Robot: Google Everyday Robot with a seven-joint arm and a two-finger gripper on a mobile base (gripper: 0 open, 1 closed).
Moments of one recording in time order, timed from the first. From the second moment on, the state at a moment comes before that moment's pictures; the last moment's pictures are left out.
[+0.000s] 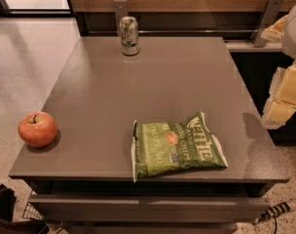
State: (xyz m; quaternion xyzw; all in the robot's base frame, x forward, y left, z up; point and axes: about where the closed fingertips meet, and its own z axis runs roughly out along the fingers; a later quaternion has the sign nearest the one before) arm 0.438 -0.214 0.986 -0.60 0.78 -0.05 0.17
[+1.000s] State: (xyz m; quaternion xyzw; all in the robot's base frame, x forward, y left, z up) arm 0.483 -0.209 0.978 -0.54 0.80 -0.02 0.27
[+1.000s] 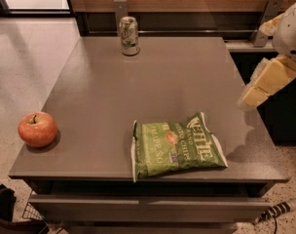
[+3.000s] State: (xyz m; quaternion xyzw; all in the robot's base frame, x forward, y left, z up) arm 0.672 -0.098 0.985 -0.36 0.70 0.17 0.60
